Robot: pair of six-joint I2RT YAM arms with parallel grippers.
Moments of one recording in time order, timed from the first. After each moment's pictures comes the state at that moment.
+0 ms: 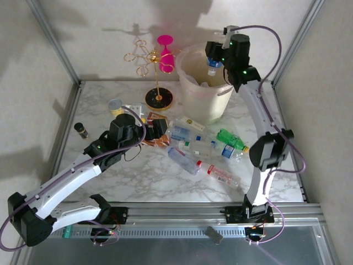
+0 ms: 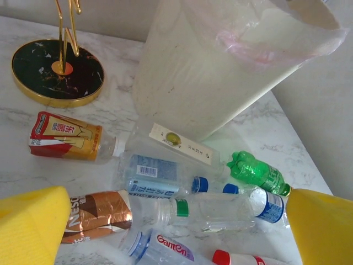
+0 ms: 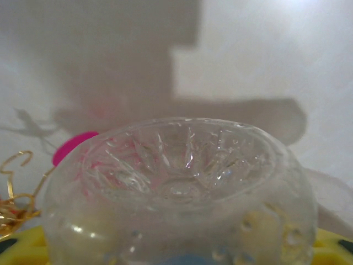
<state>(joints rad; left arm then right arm) -0.66 1.05 0.94 -0.27 -0.13 -0.55 0.29 1.97 2.11 -0.34 -0.03 0.24</state>
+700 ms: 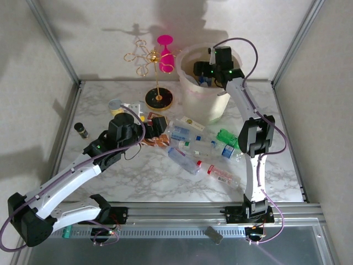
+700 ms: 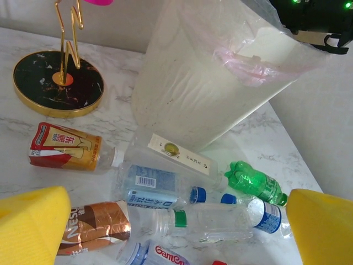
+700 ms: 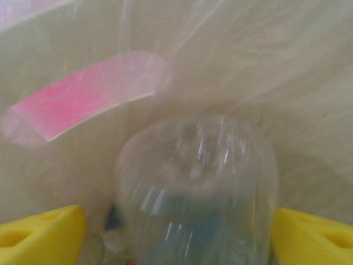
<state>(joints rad) -0.64 1.05 0.94 -0.24 -0.13 -0.55 0.29 2.21 2.22 -0.54 -0.10 0.19</state>
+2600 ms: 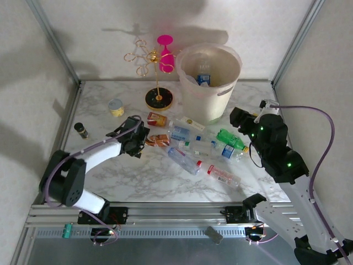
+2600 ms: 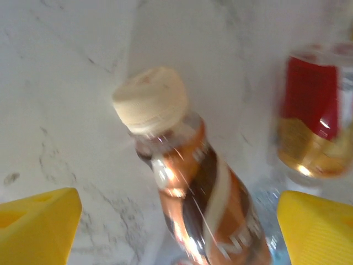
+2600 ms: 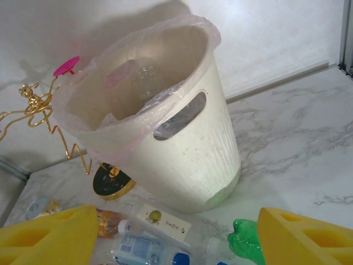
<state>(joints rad) -0.39 1.56 0.82 -0.29 -0.01 -1.63 0.48 0.79 1.11 -0.62 0.32 0.53</state>
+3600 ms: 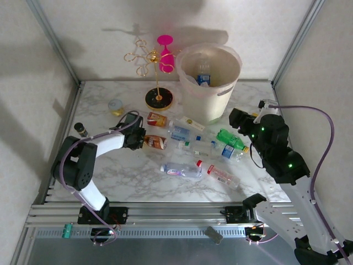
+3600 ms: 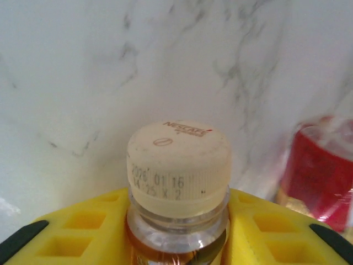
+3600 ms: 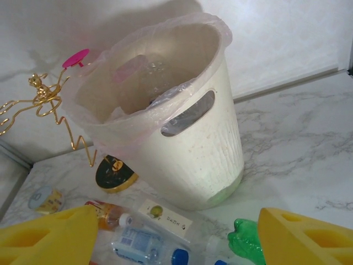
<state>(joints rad) -0.32 1.65 0.88 -0.24 -0.02 -1.67 0.48 0.78 1.12 -0.63 0.27 0.49</state>
